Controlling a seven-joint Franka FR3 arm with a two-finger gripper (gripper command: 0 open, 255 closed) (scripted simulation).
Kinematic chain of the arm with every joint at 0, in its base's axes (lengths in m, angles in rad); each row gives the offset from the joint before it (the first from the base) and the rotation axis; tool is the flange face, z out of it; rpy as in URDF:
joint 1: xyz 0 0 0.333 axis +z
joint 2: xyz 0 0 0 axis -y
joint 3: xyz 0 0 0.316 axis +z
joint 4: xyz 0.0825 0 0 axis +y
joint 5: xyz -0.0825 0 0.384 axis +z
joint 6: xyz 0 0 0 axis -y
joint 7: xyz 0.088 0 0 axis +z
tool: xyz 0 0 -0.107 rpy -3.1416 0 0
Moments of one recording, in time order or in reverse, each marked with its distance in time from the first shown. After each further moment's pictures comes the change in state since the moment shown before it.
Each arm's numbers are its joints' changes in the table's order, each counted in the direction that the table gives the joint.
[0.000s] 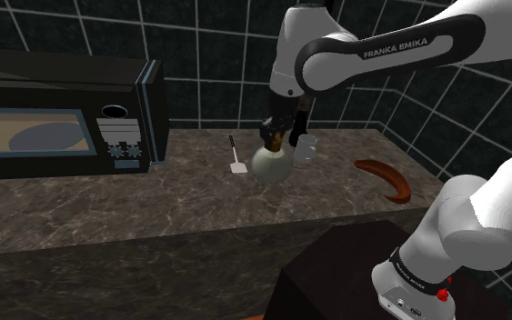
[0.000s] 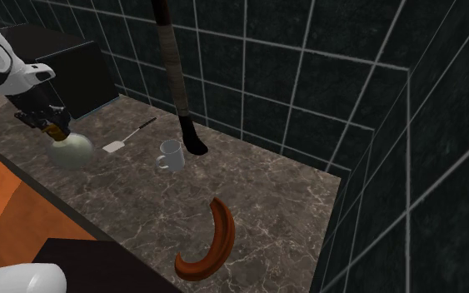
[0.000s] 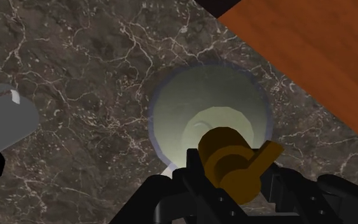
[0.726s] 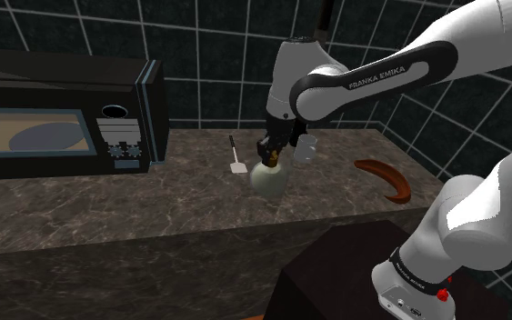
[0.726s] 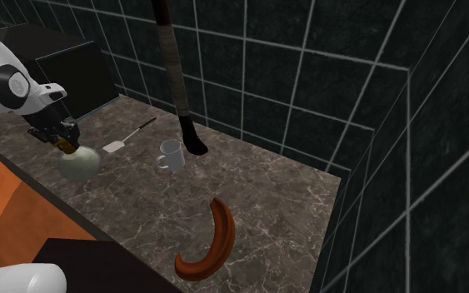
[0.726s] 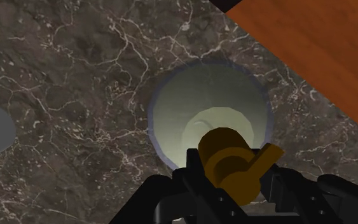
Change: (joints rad) arm -0.002 -0.051 0.003 0.106 -0.010 0.156 -0.012
